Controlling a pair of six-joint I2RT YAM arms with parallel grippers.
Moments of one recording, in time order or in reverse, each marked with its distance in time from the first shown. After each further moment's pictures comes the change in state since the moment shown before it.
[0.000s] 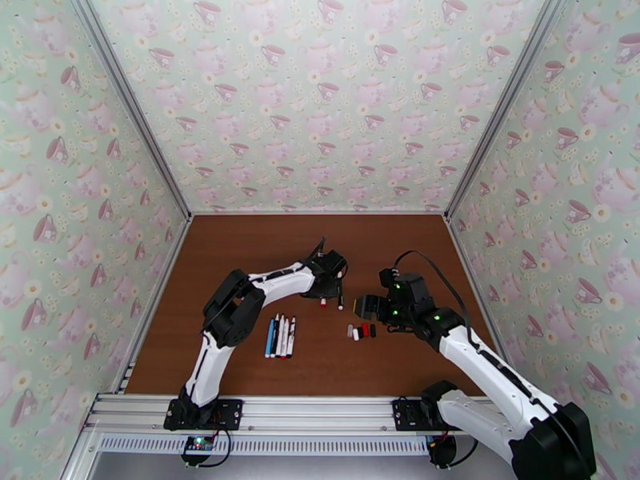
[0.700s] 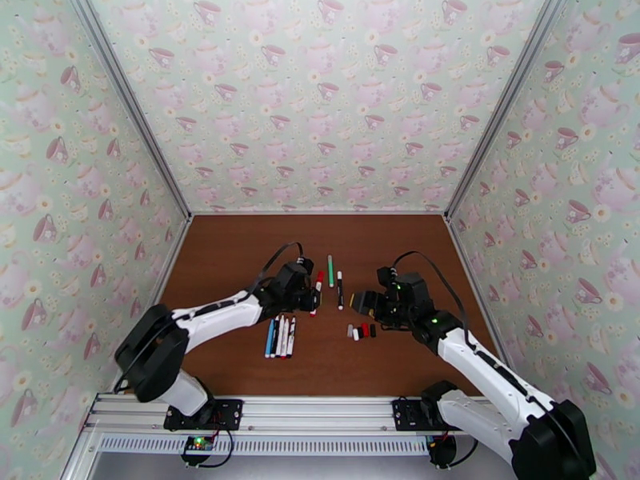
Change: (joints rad) left arm 0.034 -0.643 -0.704 0.521 0.348 0.165; right arm 0.000 0.006 -0.056 0.253 -0.170 0.223
